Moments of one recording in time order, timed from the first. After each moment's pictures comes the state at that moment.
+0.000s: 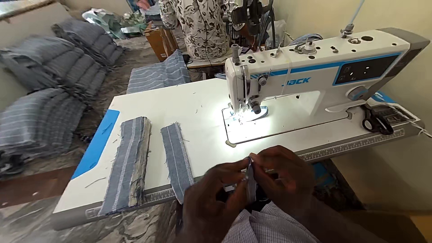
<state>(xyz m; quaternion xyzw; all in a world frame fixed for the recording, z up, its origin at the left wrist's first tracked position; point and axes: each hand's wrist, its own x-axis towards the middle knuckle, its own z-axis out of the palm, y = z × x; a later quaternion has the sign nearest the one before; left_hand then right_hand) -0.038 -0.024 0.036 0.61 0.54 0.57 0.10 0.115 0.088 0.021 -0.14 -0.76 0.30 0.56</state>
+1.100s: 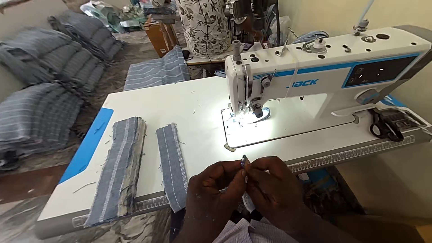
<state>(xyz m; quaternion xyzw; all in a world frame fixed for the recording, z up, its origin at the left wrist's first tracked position) -0.038 0.007 0.034 0.48 0.60 0.60 0.24 0.104 0.092 -0.006 -0.19 -0.81 0.21 0.52</state>
